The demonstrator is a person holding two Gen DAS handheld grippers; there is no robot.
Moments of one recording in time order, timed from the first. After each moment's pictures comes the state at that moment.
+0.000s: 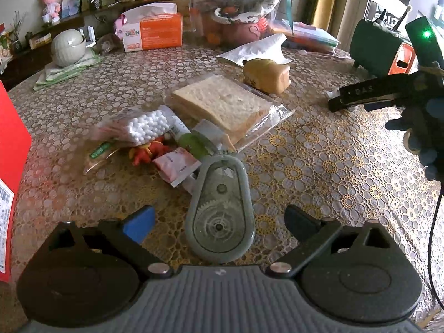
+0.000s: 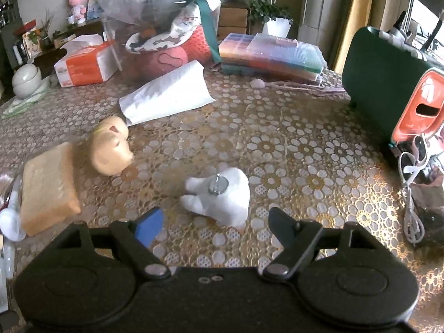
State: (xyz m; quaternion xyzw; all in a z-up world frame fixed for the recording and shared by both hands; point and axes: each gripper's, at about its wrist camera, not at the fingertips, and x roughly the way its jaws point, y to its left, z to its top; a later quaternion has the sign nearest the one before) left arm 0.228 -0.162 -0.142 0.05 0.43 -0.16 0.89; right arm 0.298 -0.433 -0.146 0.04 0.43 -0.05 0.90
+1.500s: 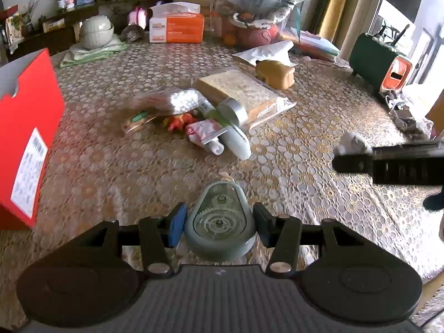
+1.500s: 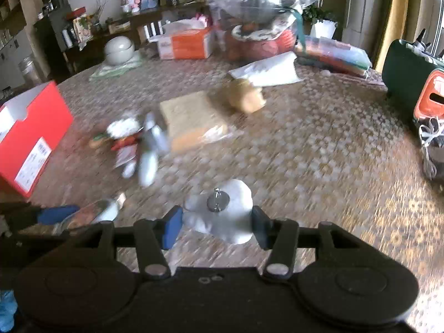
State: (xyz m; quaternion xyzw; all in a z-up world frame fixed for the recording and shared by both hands) left arm 0.176 -0.115 -0.122 0.01 0.44 -0.16 0.89; right arm 0.166 -0.310 -0.098 0.03 0.45 0.04 0.89
